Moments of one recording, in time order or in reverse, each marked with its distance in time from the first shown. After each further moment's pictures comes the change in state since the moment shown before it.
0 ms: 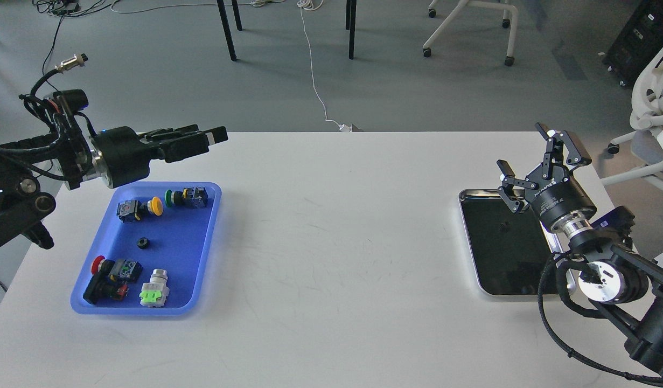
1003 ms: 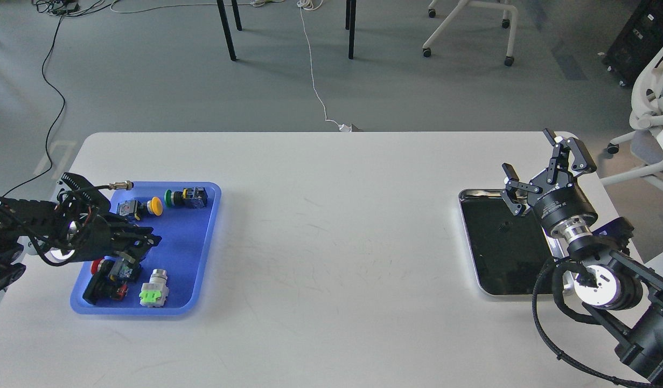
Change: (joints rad) left arm 0.042 0.048 0.248 0.287 0.973 0.021 -0.001; right arm -0.086 0.095 0.126 -0.016 0.113 -0.035 0.000
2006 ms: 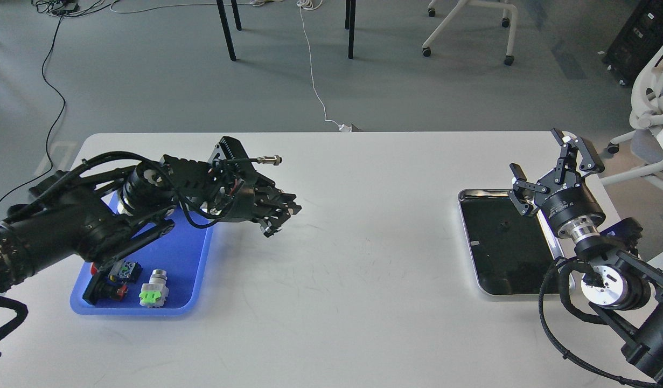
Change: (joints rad) left arm -0.211 -0.304 0.002 -0.003 0.056 -0.006 0.000; right arm -0.003 -0.015 0.007 -0.008 0.000 0.000 0.000
